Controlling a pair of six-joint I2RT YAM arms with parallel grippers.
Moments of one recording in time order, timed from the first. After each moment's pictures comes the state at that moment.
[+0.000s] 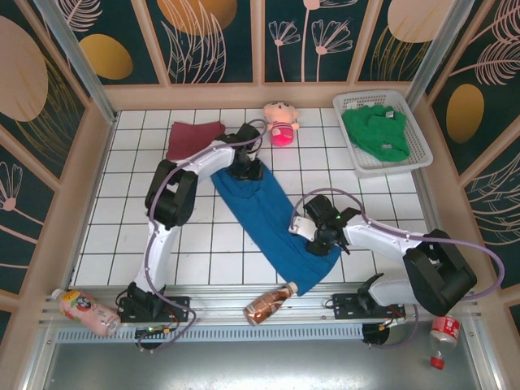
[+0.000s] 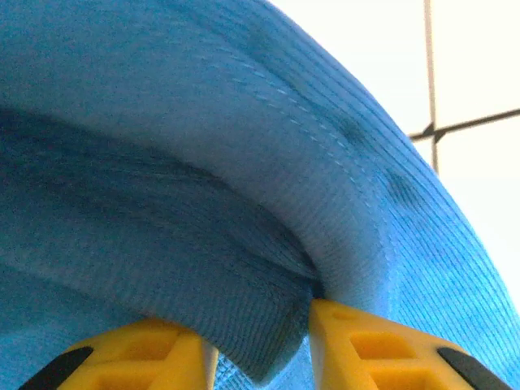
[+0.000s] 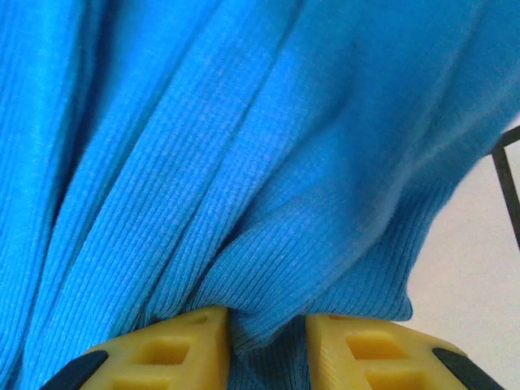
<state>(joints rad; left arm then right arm) -0.53 2.34 1.89 -0.77 0.17 -0.40 0.67 1.31 0.59 -0.59 -0.04 -0.53</state>
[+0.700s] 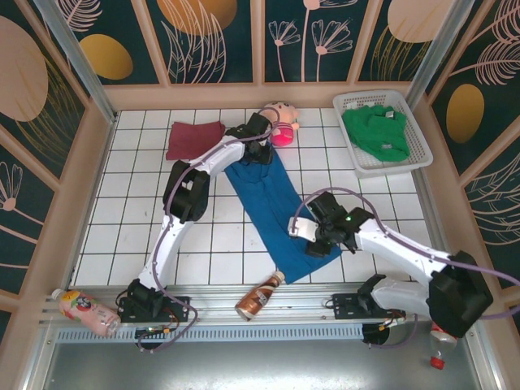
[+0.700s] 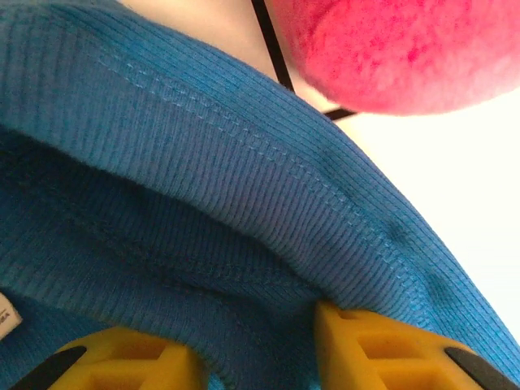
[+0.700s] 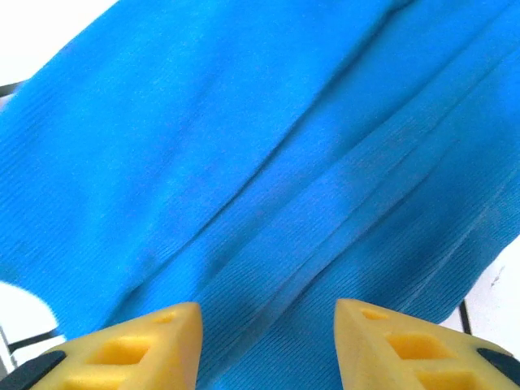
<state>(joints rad) -0.53 2.56 2.22 -0.69 0.05 -0.29 0.70 1.12 0.64 -0.72 -0.13 -0.68</state>
